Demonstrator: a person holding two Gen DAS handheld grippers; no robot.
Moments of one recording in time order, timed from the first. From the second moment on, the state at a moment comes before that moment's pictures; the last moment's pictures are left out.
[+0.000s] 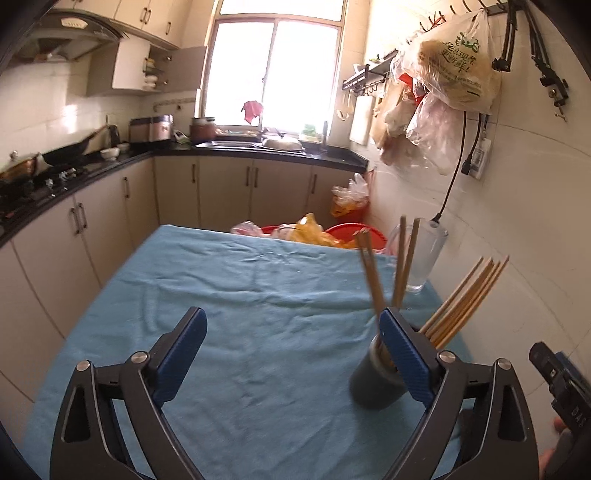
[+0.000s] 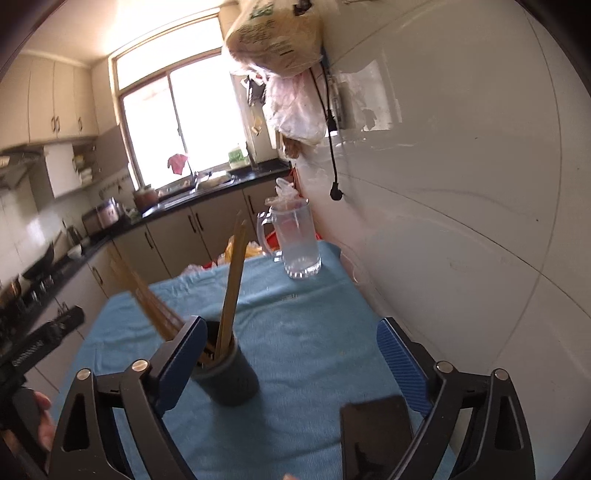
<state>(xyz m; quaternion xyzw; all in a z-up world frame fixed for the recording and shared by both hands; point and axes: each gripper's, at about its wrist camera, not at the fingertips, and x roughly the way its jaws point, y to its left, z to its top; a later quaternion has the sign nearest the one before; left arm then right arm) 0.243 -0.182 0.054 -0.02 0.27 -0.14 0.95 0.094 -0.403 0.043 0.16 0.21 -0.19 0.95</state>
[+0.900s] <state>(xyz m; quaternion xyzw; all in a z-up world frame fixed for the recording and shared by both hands) 0.120 -0.076 -0.011 0.02 0.33 -0.10 0.94 0.013 -0.280 0.005 0.06 0.23 -0.22 0.94</state>
